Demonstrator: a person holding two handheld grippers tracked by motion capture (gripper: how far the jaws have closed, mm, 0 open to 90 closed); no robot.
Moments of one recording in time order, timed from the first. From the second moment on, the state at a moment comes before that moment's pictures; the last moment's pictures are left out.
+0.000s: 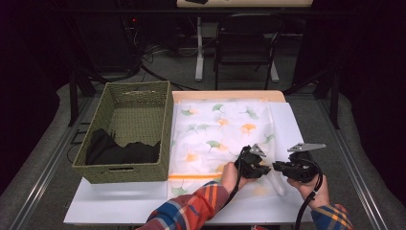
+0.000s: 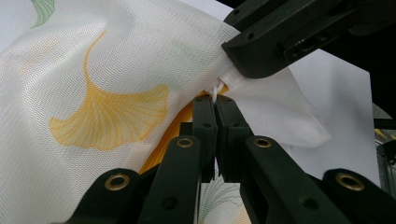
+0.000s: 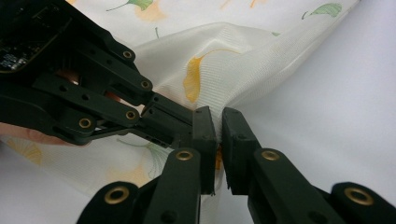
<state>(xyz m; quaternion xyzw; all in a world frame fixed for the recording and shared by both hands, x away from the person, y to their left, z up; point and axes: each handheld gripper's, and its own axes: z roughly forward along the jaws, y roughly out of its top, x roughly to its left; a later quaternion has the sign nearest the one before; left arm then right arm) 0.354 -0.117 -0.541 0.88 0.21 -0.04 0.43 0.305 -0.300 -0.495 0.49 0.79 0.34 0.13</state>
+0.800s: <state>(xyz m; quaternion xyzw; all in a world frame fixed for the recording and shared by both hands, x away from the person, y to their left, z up) 0.351 -0.119 -0.539 0.88 0.24 -0.04 0.41 0.303 -0.298 -0.495 0.49 0.79 0.34 0.14</state>
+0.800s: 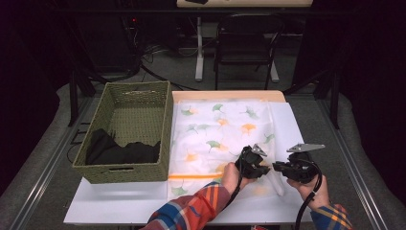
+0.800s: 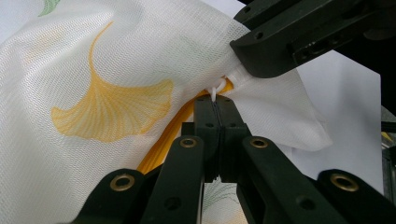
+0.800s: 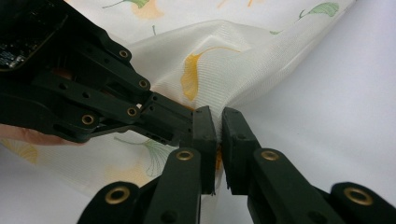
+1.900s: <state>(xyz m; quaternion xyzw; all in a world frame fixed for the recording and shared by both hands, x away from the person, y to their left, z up) 0.358 -0.107 -0.544 0.88 0.27 -0.04 0.39 0.302 -0.307 -0.494 0.50 0.78 0.34 0.15</state>
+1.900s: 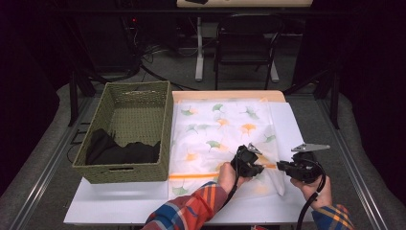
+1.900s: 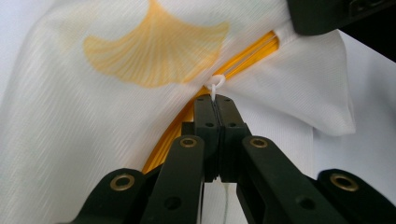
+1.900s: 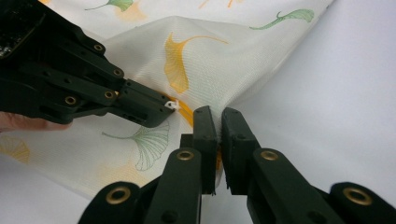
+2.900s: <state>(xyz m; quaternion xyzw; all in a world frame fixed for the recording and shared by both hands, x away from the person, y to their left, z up) 0.358 -0.067 -0.542 0.88 0.29 -0.02 0.38 0.303 -0.317 -0.499 0.52 0.78 0.32 0.15</state>
